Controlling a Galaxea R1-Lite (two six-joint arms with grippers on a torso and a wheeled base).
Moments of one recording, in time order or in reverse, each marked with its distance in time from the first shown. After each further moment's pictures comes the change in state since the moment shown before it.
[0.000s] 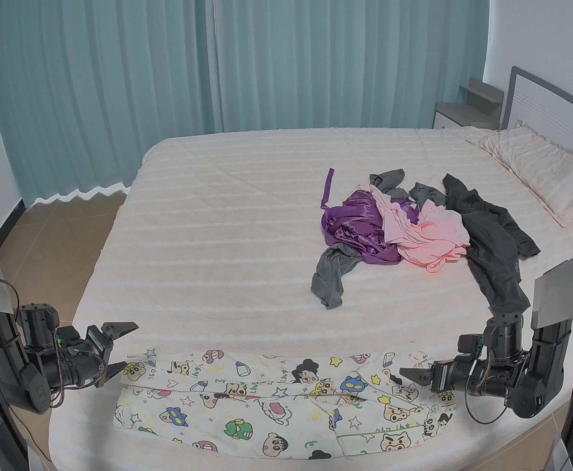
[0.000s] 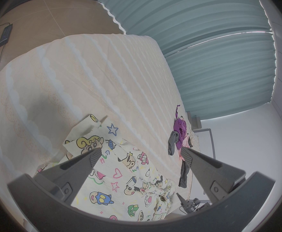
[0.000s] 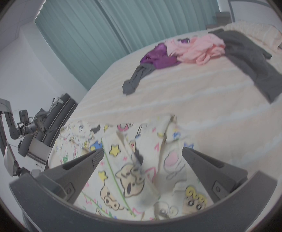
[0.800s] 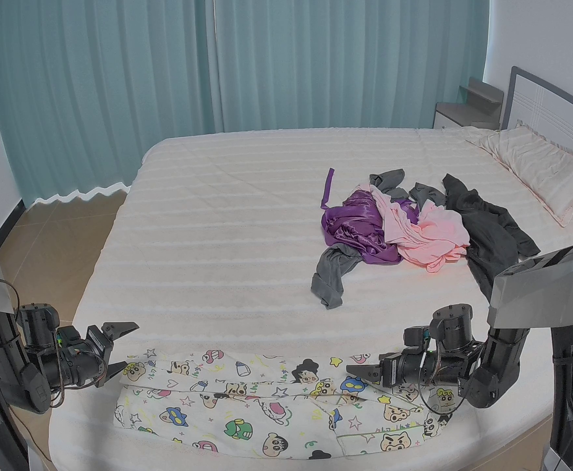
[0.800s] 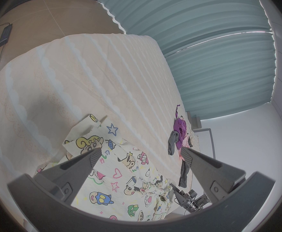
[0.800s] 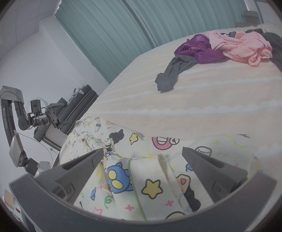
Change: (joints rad) left arm -0.001 0.001 -0.001 0.000 -0.001 0.000; right arm 0.147 0.118 -0.343 0.170 0.109 -0.002
